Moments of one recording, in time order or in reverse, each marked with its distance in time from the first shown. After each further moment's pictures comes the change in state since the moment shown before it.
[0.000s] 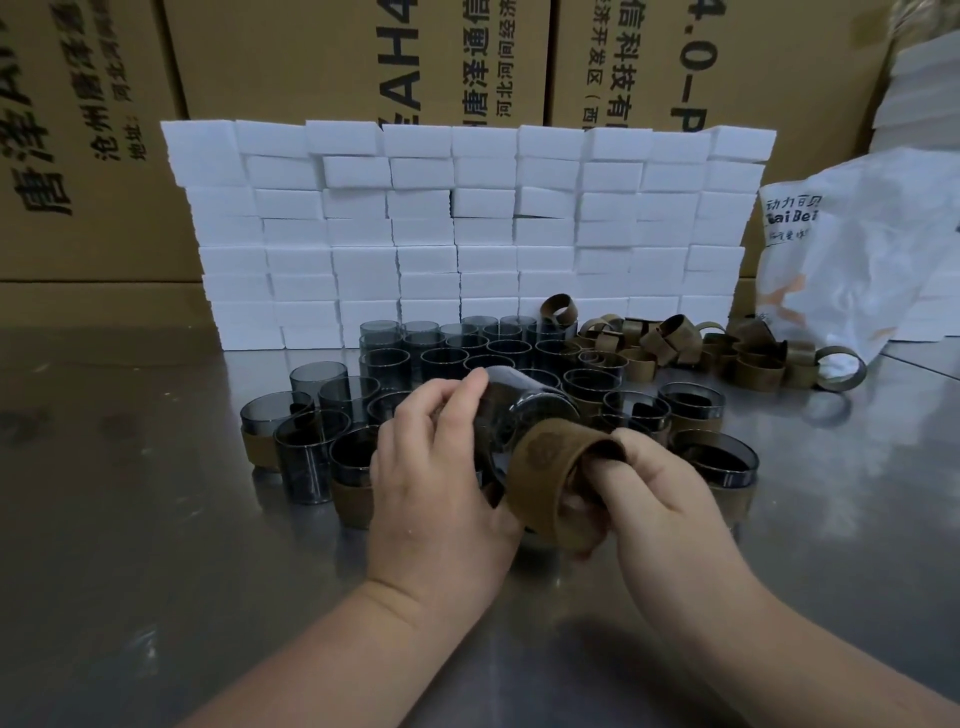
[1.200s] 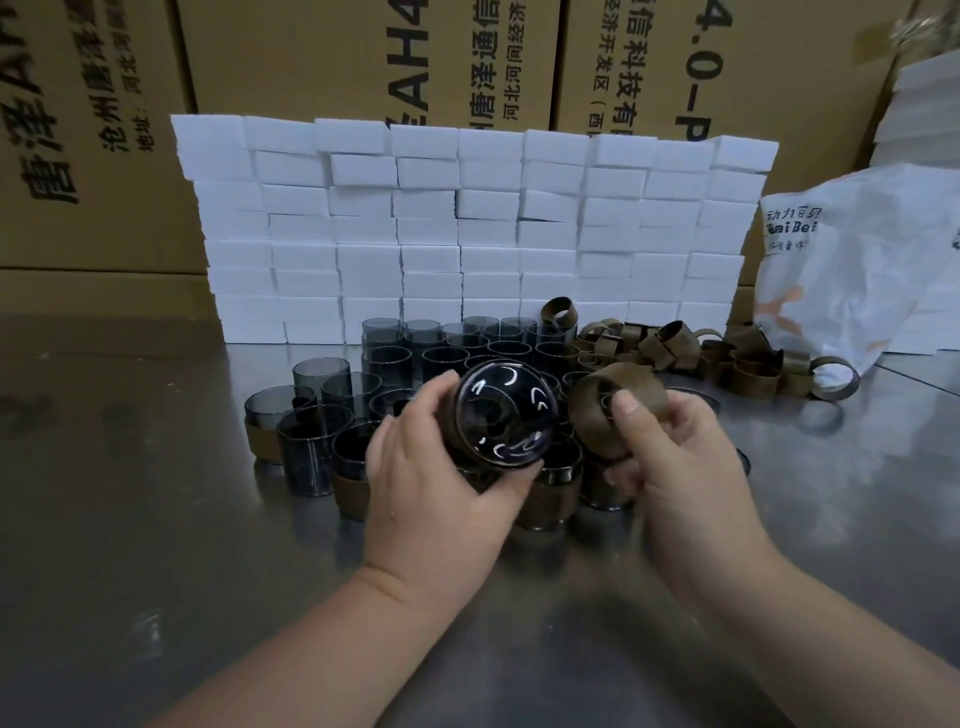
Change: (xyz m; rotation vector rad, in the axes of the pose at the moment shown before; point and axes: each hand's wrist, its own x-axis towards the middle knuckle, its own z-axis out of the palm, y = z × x) left_hand 0.001 0.001 -0.003 -0.261 0.008 -0.199; right_hand 0.020 0.001 -0.013 0.229 0.211 0.055
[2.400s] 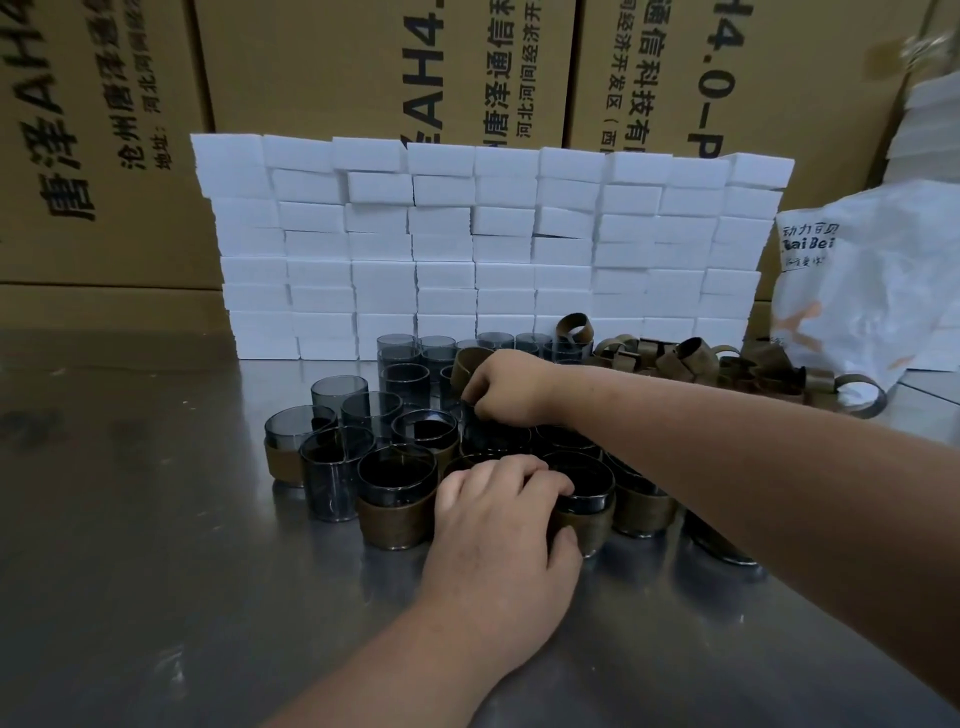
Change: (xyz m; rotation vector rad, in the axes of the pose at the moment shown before) left_hand -0.005 -0.016 0.010 0.281 -0.454 0.220; right_hand 0.125 0.010 0.104 -1.266 -0.786 -0.128
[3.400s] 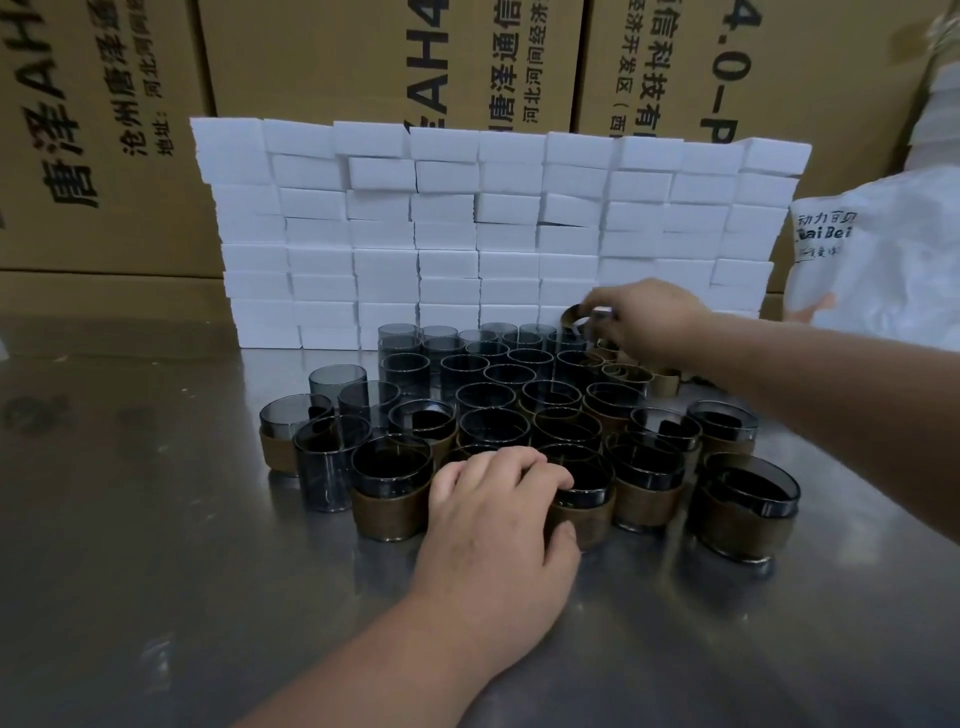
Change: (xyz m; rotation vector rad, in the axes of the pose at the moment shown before) left_hand 0.000 0.003 -0.003 0.005 -0.030 -0.013; right_hand -0.013 0.103 -0.059 -0.352 0.365 0.127
